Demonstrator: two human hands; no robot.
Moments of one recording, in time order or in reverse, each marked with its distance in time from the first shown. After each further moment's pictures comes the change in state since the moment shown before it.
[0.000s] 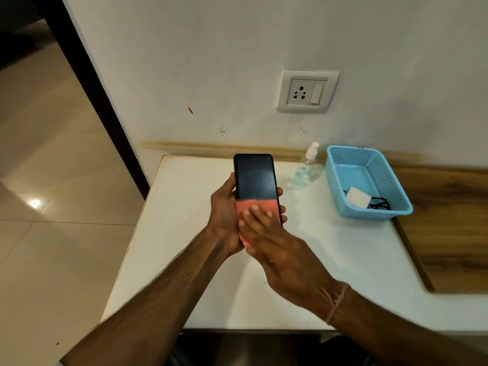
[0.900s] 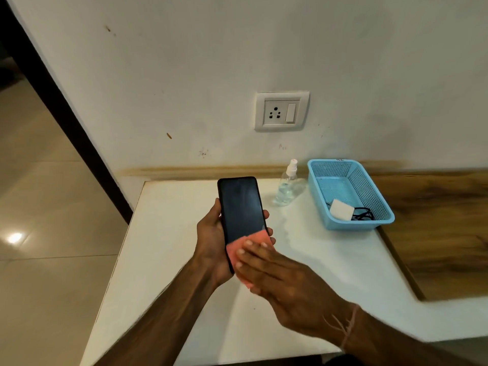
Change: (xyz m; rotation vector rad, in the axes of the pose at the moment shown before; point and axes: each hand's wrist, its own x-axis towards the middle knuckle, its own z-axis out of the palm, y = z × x) left_hand 0.003 -0.004 0.004 0.005 0.028 -0.015; right_hand -0.019 0.023 -0.017 0.013 -0.039 -0.163
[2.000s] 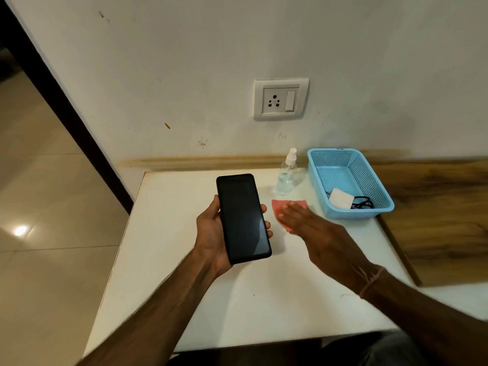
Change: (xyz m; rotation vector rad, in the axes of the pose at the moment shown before) left_hand 0.004 -0.009 -0.008 -0.008 0.029 -0.004; right_hand -0.024 0.071 -0.015 -0.053 0.157 0.181
